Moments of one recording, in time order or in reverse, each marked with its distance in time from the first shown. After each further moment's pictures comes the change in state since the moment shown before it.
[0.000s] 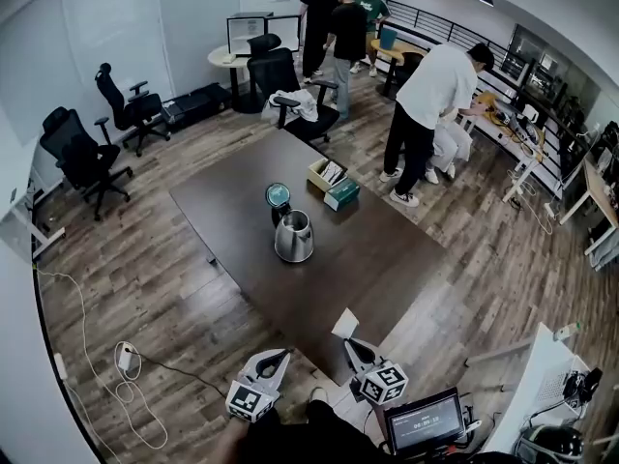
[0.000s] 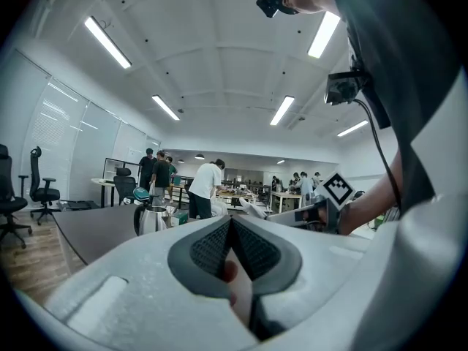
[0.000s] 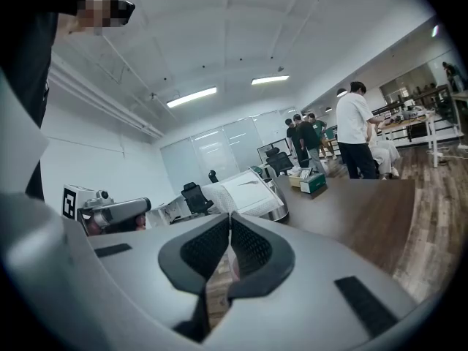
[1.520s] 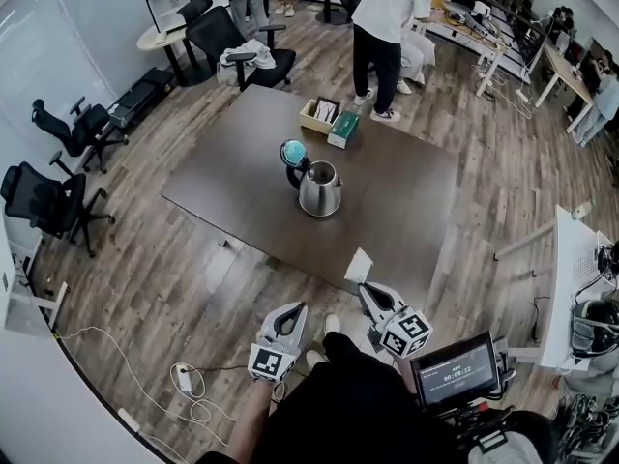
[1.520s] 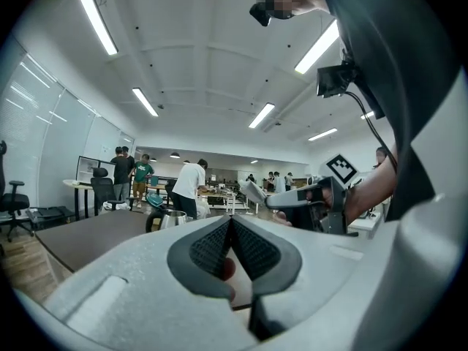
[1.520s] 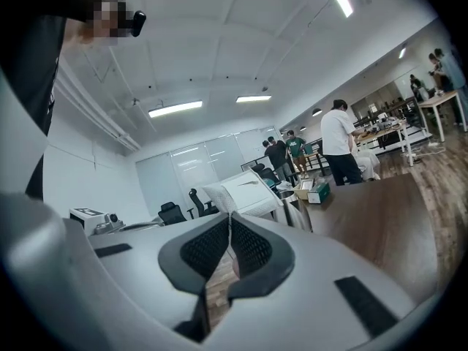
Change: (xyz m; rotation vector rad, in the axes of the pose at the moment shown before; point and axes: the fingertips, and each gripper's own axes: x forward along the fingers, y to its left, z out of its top) left arm -0.062 0.182 0.002 0.051 -0.001 -0.248; right arm 0.137 0.136 0.028 0.049 -0.160 -0.203
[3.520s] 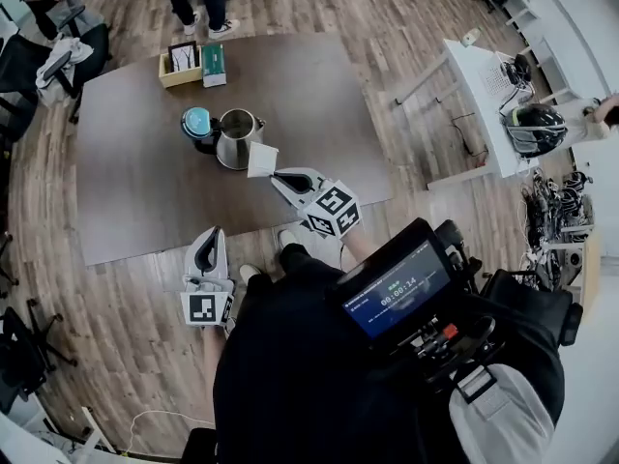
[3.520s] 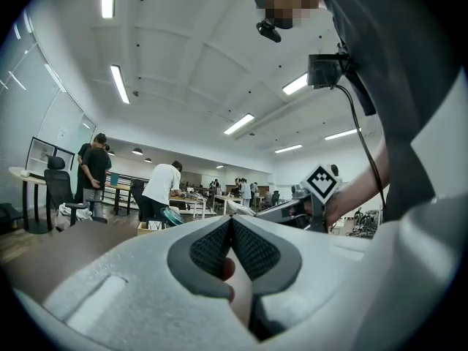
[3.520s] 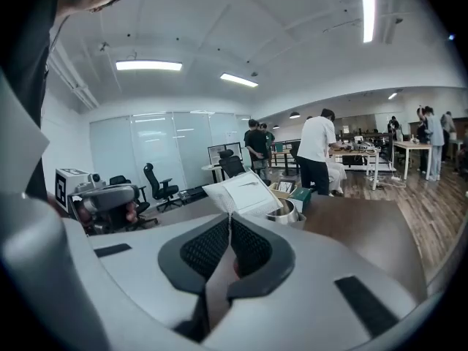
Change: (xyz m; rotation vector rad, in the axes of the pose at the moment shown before) left arm 0.071 0.235 0.030 -0.026 -0.034 -0.354; right arm 0.212 -0.039 0.024 -0.120 0.150 -0.351
